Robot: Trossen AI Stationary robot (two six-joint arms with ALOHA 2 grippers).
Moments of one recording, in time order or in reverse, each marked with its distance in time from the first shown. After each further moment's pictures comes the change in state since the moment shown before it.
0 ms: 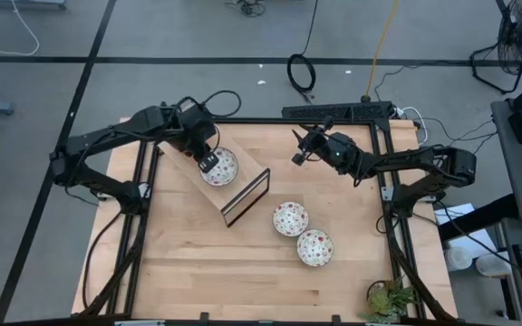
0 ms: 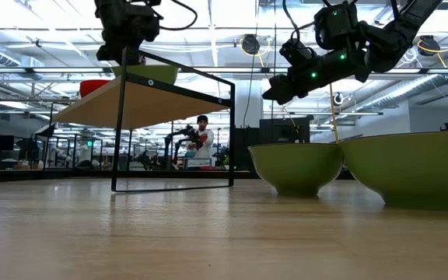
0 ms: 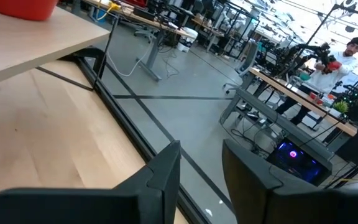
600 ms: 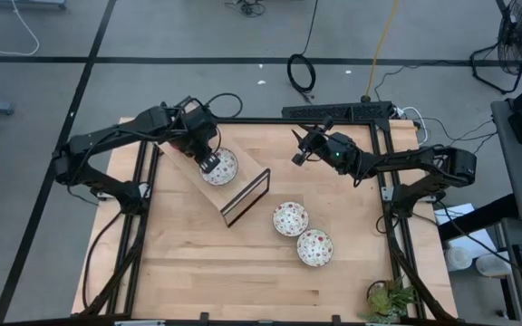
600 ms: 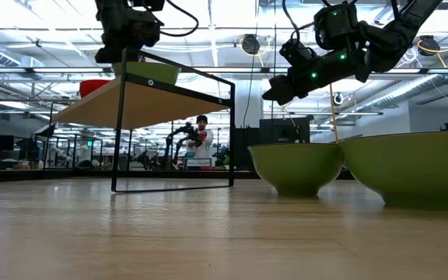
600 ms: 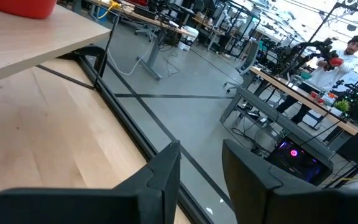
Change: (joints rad) left arm -0.001 0.025 -0.001 -0.023 -0.007 -0.026; right arm 0.000 -0.001 0.000 -0.008 -0.001 0.003
